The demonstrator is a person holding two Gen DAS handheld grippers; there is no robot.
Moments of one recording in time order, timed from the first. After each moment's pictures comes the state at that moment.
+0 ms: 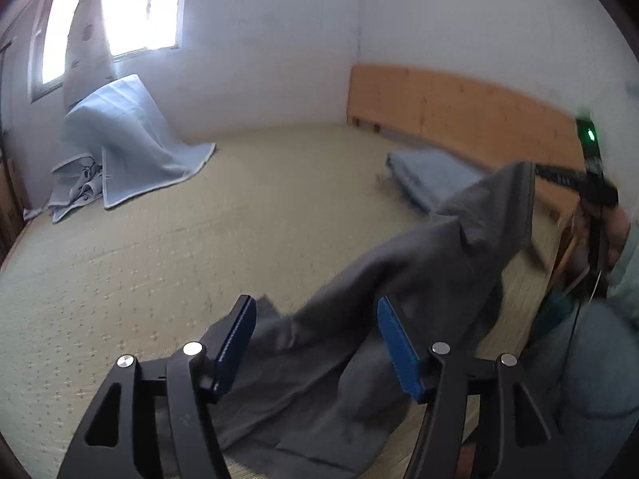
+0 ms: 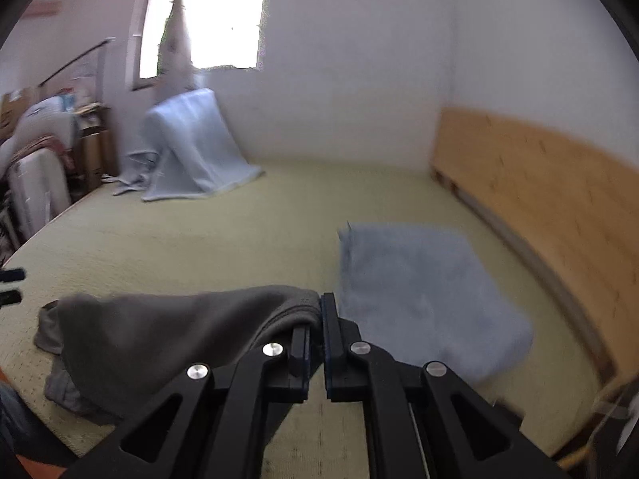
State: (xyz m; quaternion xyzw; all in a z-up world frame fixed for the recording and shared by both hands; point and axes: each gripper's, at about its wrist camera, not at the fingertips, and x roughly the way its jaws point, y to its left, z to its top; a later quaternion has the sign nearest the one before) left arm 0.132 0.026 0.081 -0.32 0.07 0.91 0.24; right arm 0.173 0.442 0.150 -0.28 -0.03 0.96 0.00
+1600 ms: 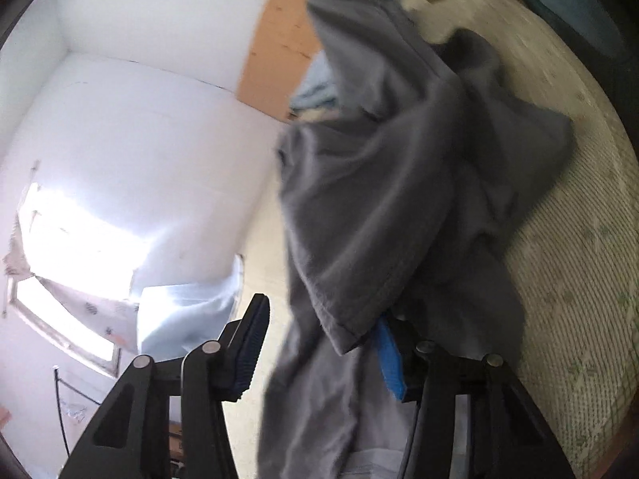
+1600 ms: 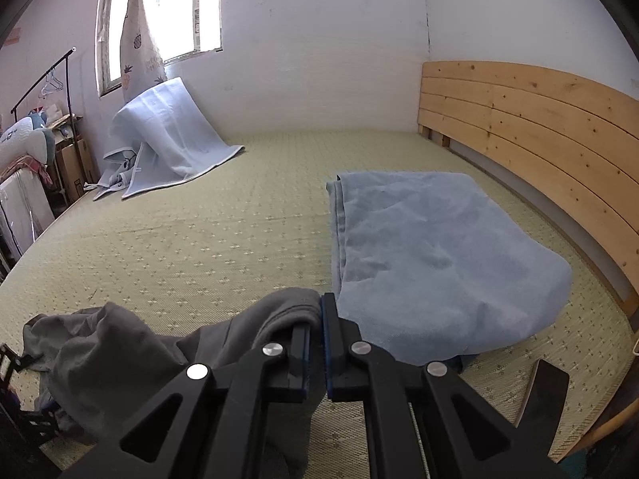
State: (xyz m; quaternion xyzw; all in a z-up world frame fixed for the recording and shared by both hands) left arm 0.221 0.159 -0.069 -0.10 0.55 0.81 0.17; right arm 0.122 0.447 0.091 -0.30 0.02 0.95 0.02
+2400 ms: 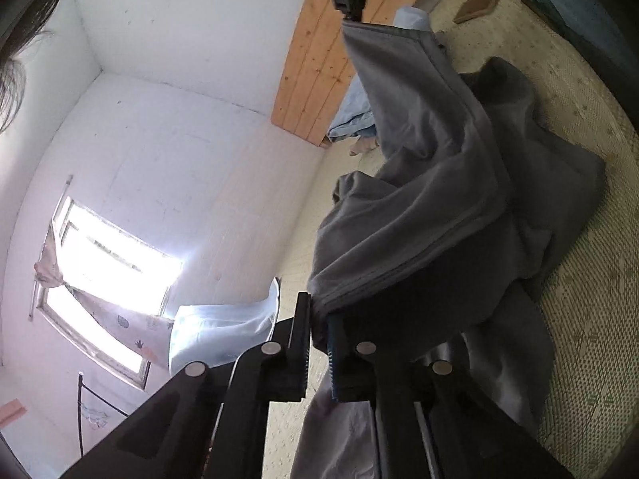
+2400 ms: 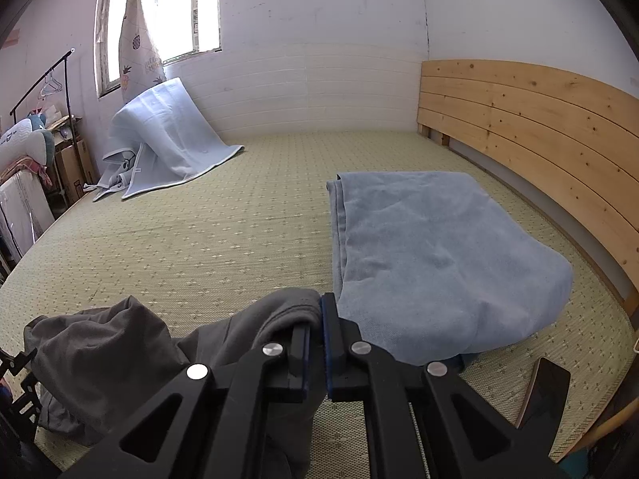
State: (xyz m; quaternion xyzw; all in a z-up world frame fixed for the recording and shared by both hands) left arm 0.213 0.172 -0.054 -0.03 0.54 0.83 0.14; right arm 0.122 0.448 0.090 -0.30 0.02 0.95 0.02
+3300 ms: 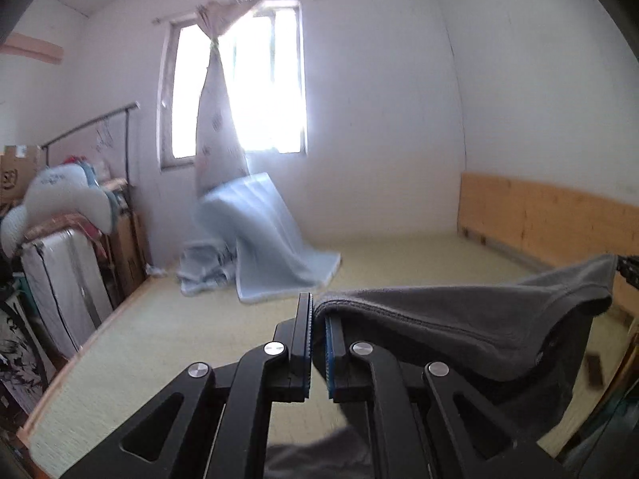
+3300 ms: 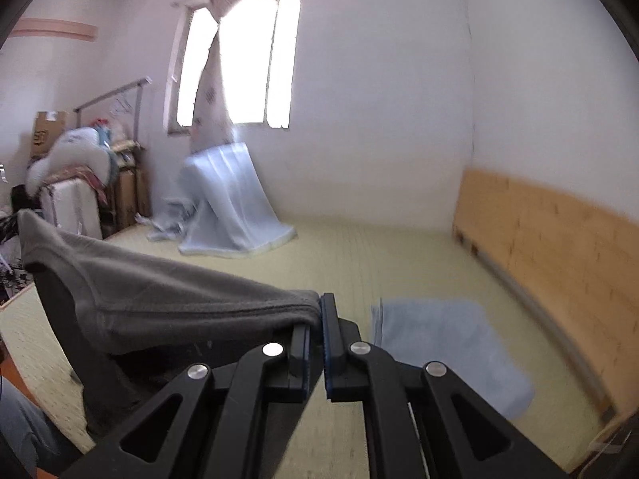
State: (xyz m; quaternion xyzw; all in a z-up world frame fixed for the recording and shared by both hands) left arm 0.207 -0.032 0.271 -0.13 0.01 0.99 0.03; right arm 0.212 0.383 0.255 -0.15 -0.06 0.98 -0.06
